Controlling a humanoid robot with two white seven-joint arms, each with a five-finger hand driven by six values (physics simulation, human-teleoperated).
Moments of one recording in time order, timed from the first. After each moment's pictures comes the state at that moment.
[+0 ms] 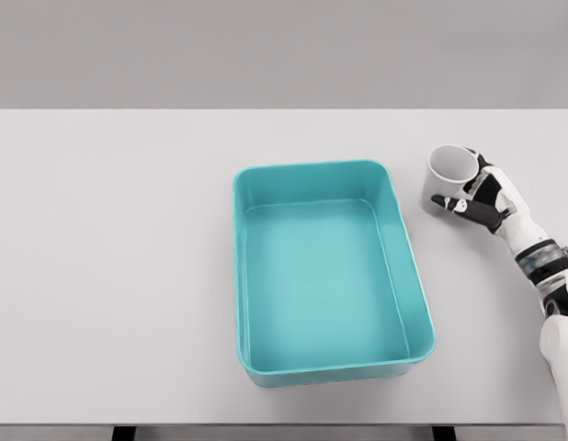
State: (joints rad) left arm -0.07 0.00 -0.13 -0.09 0.03 0.01 -0.16; right arm -0.31 -0.31 -0.08 -0.98 -0.38 -0.26 0.61
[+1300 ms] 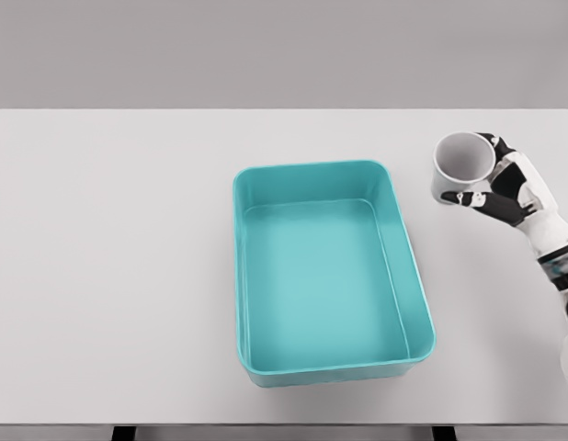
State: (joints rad) left arm -0.07 0.00 -0.13 -0.09 0.03 0.01 -0.16; right arm -0.15 -0.32 -0.16 -1.35 -0.39 -0.23 0.61
